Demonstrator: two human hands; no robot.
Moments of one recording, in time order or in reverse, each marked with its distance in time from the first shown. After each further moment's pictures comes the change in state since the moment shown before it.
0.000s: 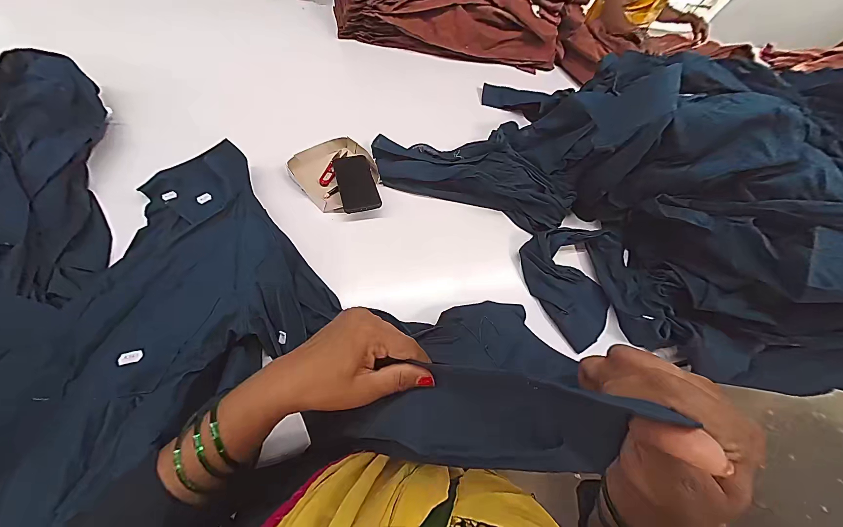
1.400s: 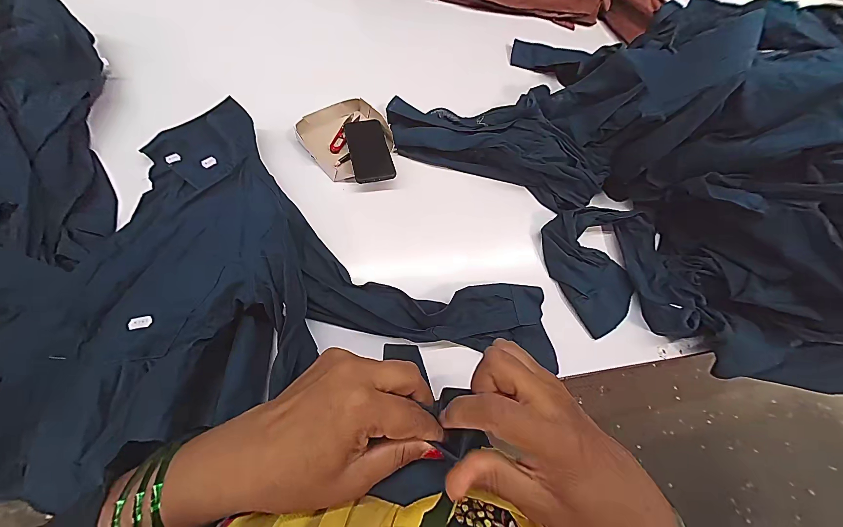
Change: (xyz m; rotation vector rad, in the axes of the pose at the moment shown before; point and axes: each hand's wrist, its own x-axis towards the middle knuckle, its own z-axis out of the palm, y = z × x) left_hand -0.034 0.046 0.016 0.105 0.046 -0.052; right_hand -0.011 -0.006 0.051 -0.017 -0.482 0.040
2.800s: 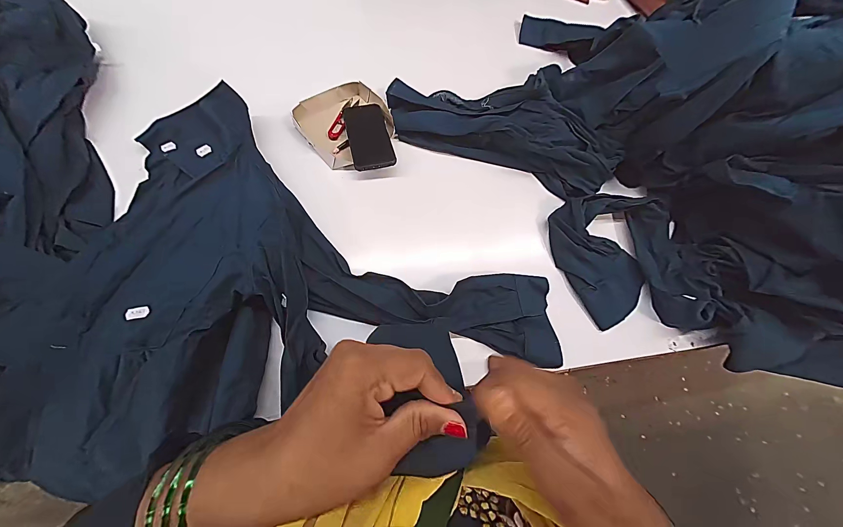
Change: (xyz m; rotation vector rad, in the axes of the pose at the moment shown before) left_hand 0.015 0.012 0.025 -0.249 0.283 -0.211; right_hand -0.010 -0.005 0.005 0.266 0.132 0.217
